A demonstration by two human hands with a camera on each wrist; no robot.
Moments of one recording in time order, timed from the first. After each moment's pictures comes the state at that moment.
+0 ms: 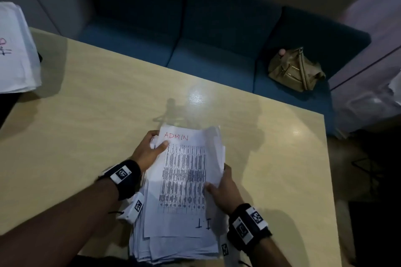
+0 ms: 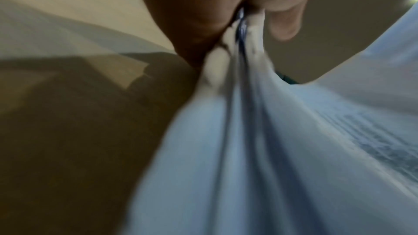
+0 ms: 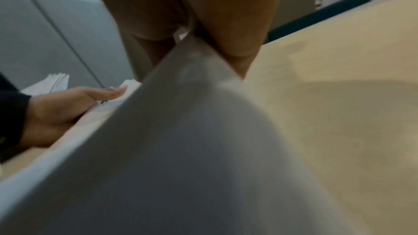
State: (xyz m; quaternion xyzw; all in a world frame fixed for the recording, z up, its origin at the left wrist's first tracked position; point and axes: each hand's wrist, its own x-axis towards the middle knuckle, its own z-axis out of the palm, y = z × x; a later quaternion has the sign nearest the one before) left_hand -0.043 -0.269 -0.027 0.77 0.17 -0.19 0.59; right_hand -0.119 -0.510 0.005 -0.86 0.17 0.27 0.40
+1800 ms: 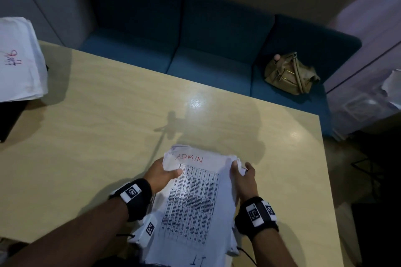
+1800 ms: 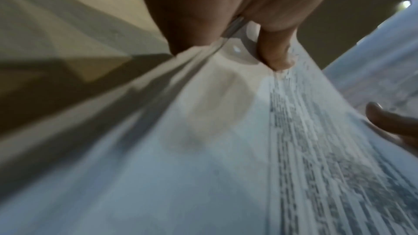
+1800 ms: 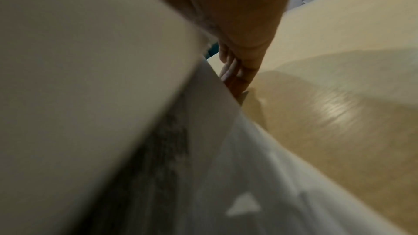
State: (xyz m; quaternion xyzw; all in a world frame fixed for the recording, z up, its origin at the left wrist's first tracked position) left_hand -0.091 -0.294 -0.030 0.71 0.15 -0.29 0.63; right_hand -0.105 -0.550 -0.027 -0.74 0.35 0.11 0.57
